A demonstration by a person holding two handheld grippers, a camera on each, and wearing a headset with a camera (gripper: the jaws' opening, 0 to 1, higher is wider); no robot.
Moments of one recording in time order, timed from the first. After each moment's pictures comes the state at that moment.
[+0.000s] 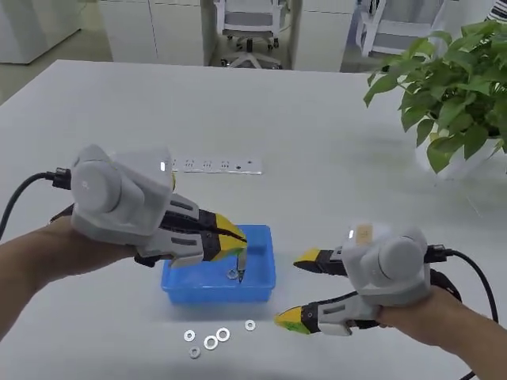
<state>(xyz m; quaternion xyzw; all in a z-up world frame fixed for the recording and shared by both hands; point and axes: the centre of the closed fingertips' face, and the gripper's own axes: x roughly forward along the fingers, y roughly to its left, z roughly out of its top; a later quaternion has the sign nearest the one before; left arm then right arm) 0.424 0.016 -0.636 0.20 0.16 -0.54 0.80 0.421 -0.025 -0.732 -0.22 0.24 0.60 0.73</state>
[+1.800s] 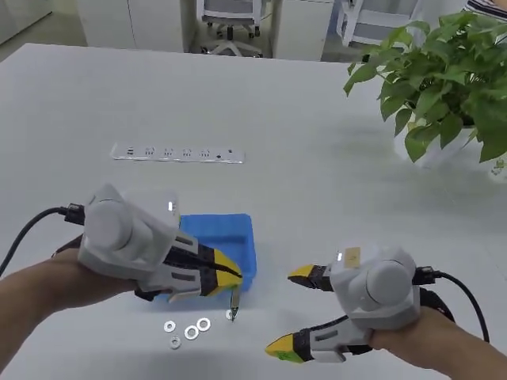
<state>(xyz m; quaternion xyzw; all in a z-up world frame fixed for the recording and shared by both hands) 0.400 -0.007 -0.691 0.17 0.20 -0.57 0.78 0.393 -0.045 -0.757 -0.23 0.27 0.59 0.73</state>
